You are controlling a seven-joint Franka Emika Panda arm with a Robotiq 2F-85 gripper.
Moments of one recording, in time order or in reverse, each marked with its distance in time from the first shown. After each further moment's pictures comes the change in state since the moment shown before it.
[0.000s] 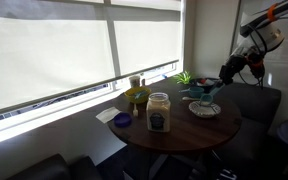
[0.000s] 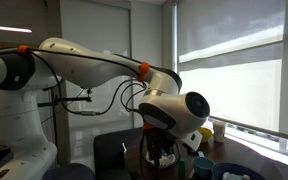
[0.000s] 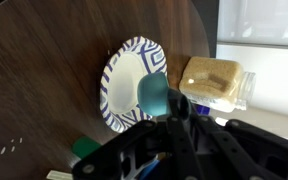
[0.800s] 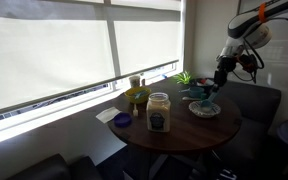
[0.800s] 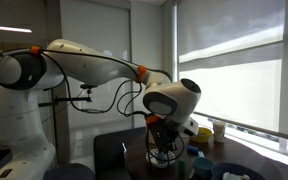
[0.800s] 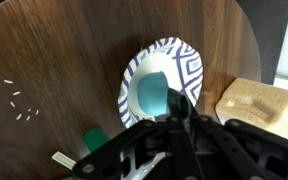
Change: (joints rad) arm 0.078 0.012 0.071 0.054 -0.253 0.111 0.059
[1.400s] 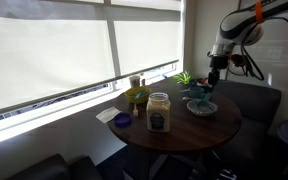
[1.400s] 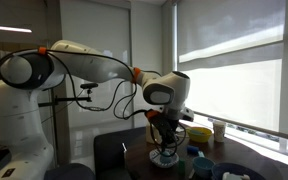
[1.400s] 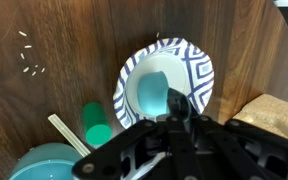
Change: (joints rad) arm 0.066 0.000 0.067 0.041 -0.199 0.088 0.039
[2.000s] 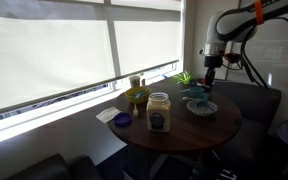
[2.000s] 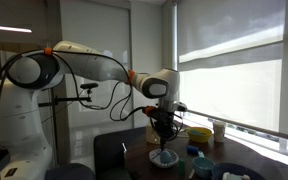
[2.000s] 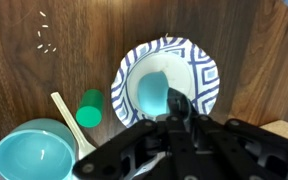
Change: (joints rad) arm 0.057 0.000 0.068 0.036 -0.210 0.005 0.071
